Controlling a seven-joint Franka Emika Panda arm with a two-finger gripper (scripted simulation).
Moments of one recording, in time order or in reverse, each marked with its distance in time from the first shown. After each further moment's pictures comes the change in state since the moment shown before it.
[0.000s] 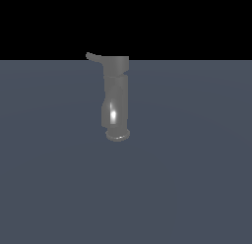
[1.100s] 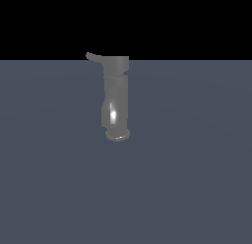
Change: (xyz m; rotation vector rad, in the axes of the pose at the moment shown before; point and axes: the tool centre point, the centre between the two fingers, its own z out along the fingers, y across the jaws) arm 0.072 -0.013 0.004 0.027 -0.003 0.312
